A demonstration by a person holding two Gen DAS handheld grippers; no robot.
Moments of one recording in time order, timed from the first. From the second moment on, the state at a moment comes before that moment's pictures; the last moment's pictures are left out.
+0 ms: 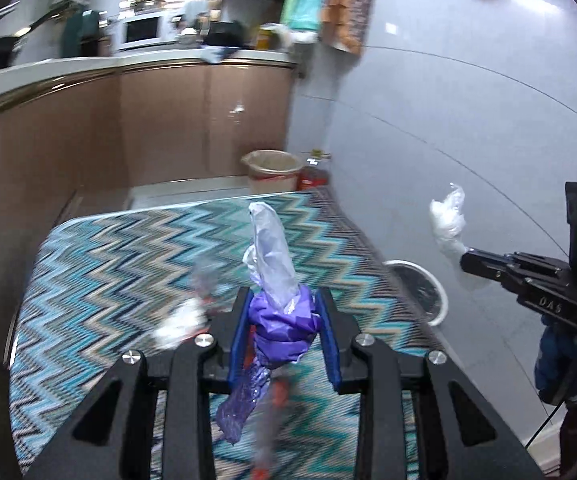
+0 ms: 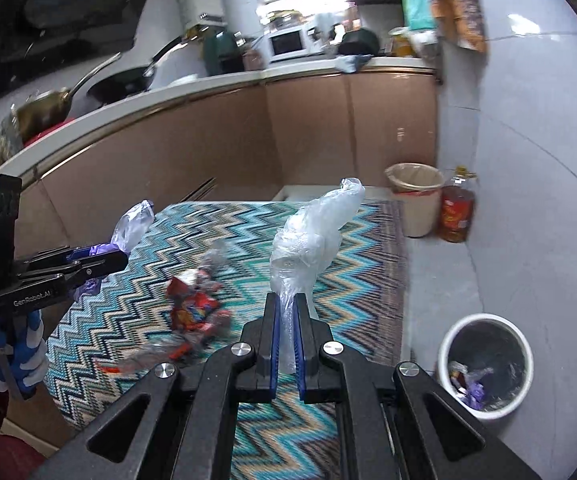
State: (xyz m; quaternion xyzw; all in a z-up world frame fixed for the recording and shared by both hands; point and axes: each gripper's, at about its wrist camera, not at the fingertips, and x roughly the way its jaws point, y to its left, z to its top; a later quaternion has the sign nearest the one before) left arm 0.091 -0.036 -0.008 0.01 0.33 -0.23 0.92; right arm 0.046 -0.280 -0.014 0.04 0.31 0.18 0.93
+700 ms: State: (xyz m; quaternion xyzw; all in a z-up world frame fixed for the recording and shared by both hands) left arm 0.189 -0.362 -0.070 0.09 0.41 -0.31 0.85; right arm 0.080 -0.505 -0.093 0.14 0.36 0.01 0.92
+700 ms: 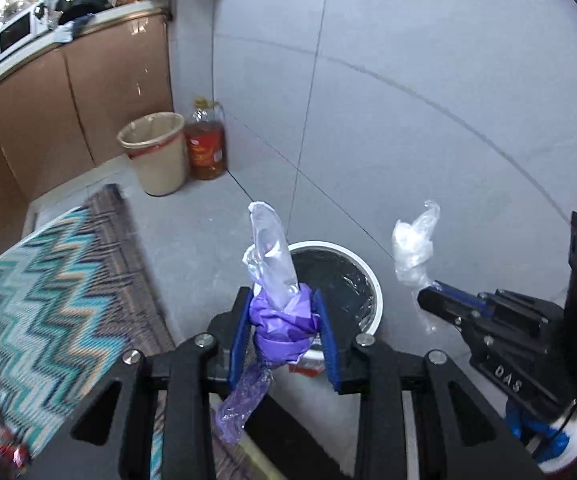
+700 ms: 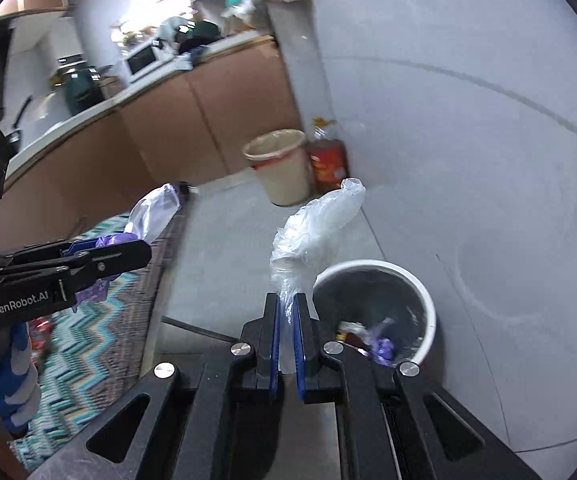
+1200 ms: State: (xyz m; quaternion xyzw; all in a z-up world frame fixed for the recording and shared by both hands) left arm 0.262 -0.449 -0.159 0.08 0.47 -0.30 0.83; right arm 0.152 -0.567 -0.179 0.17 0.42 -0.03 0.89
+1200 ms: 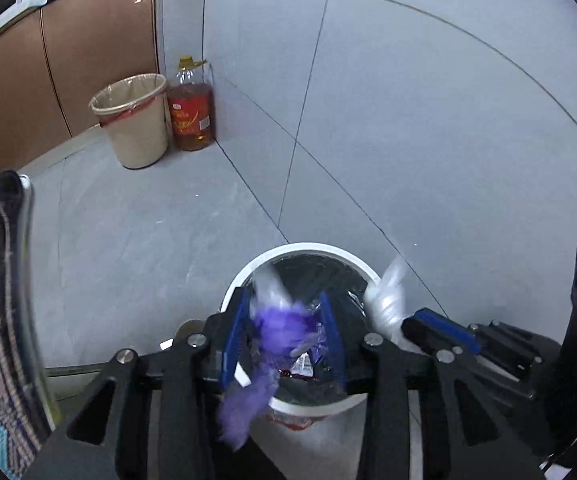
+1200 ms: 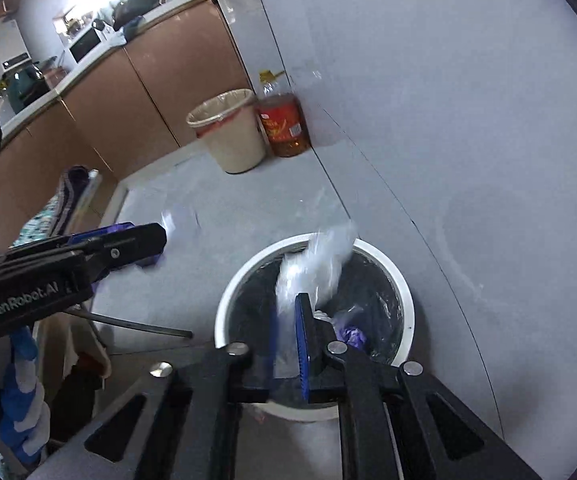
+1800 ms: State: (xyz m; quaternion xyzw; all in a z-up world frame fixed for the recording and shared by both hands) left arm 0.230 -0.414 -0.109 0.04 0.44 -0.30 0.84; right arm 0.111 -0.545 -0.142 0.15 0.40 -0.05 0.90
